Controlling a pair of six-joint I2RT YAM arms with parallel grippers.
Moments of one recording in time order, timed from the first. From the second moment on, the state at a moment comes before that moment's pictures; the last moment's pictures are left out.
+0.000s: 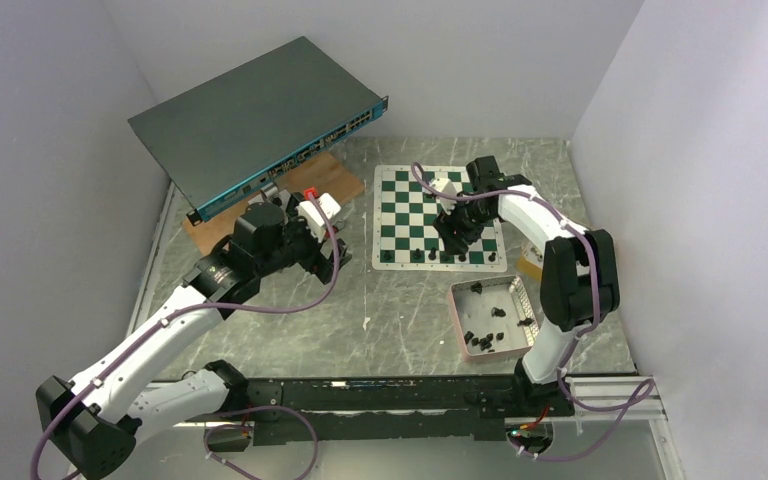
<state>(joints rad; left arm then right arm) -0.63 0.97 0.92 -0.33 0.17 0.16 0.24 1.75 1.31 -0.79 -0.44 -0.69</state>
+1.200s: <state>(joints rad) -0.63 0.98 0.92 -0.33 0.19 0.17 0.28 1.85 1.31 -0.72 -0.36 -0.58</state>
